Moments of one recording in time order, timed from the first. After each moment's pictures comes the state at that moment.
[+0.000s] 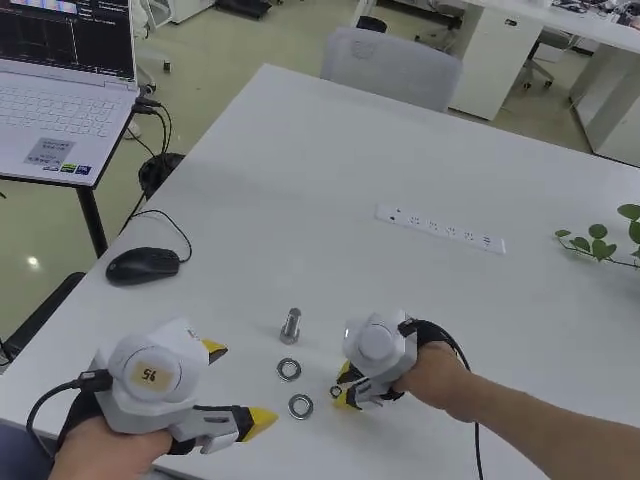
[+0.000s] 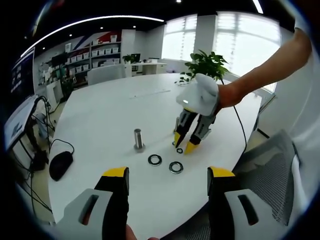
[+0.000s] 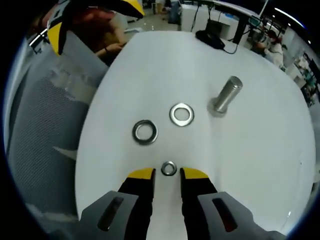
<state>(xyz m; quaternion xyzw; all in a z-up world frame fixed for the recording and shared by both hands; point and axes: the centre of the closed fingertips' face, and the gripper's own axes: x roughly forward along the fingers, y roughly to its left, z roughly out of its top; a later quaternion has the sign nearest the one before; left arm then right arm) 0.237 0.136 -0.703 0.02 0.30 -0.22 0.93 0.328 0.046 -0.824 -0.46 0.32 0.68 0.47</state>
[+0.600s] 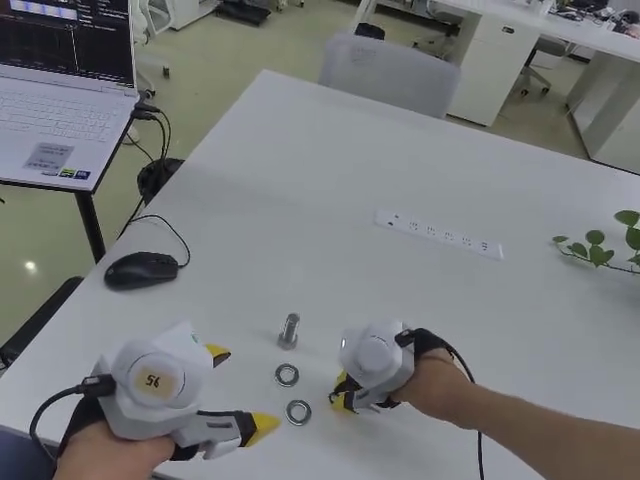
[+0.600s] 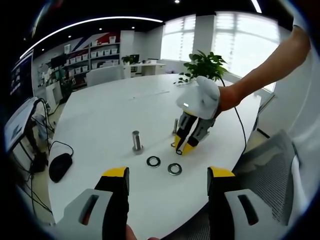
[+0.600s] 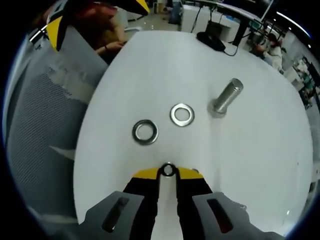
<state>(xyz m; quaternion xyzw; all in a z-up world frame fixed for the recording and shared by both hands) 0.238 0.132 -0.702 0.02 0.30 -0.22 0.93 0.328 0.045 -0.826 -0.45 0.32 0.67 0.50</state>
